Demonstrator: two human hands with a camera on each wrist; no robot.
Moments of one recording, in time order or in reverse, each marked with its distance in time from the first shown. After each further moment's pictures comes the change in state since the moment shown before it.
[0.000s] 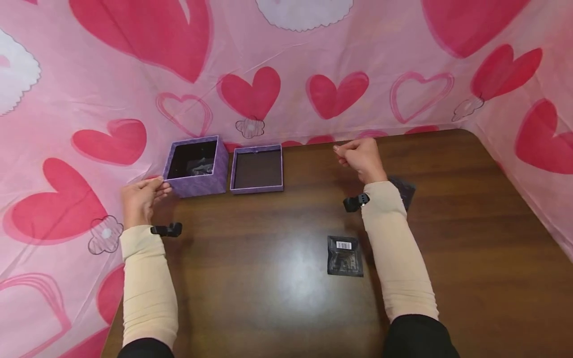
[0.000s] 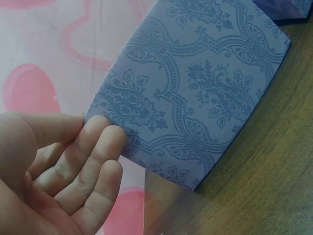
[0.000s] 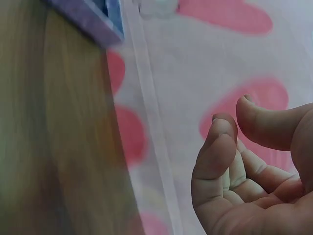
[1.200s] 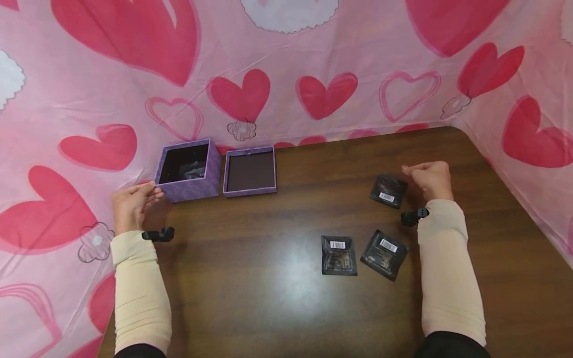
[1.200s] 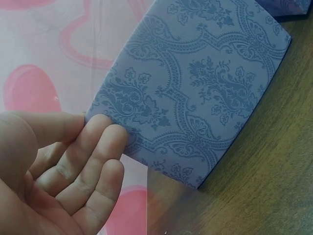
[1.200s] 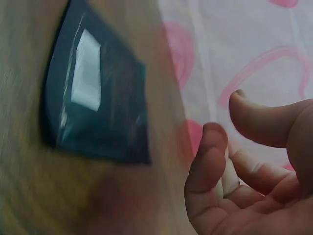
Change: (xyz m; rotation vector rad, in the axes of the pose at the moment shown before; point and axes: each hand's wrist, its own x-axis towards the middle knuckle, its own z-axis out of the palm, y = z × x) left_hand 0.004 0.001 -0.013 -0.009 0.006 0.004; right_hand -0.031 0.075 -0.137 -0.291 0.133 0.208
